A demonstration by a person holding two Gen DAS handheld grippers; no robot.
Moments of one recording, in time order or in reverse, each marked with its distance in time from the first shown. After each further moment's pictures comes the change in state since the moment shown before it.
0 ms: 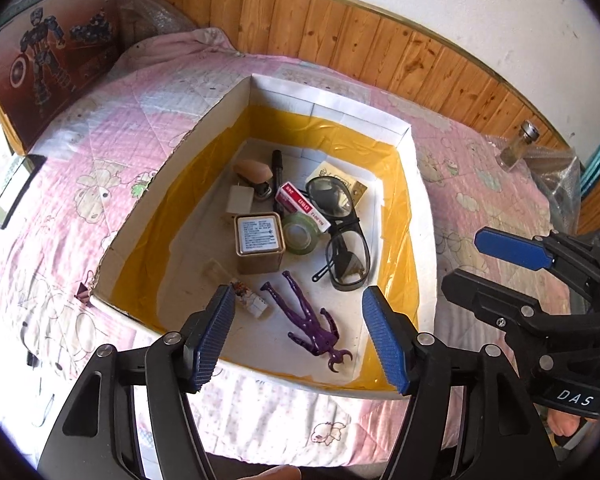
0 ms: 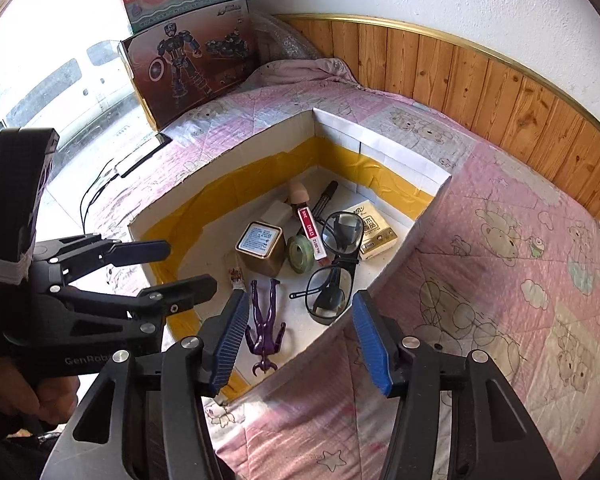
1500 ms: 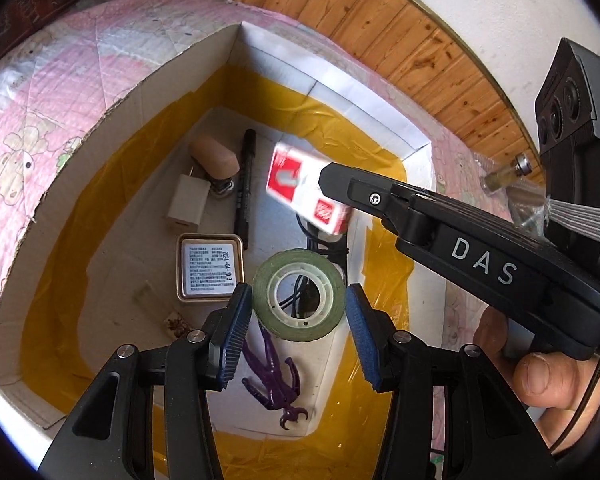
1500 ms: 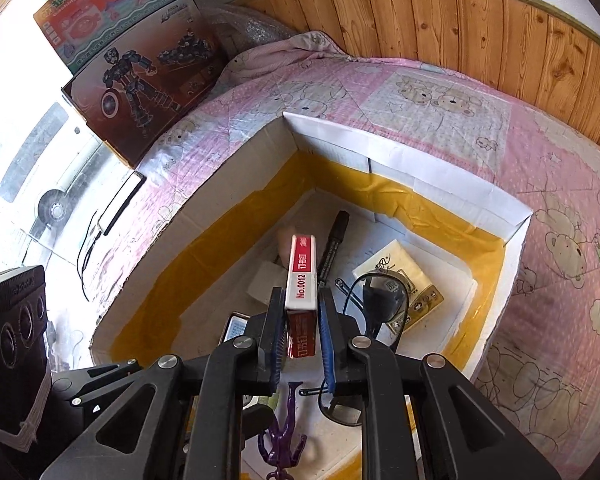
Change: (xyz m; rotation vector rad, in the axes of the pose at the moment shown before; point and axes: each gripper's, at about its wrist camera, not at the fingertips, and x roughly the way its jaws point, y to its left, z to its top) left arm 0.084 0.021 0.051 -0.179 0.157 -0.199; right arm 0.122 -0.041 0.090 0.222 0.081 0.126
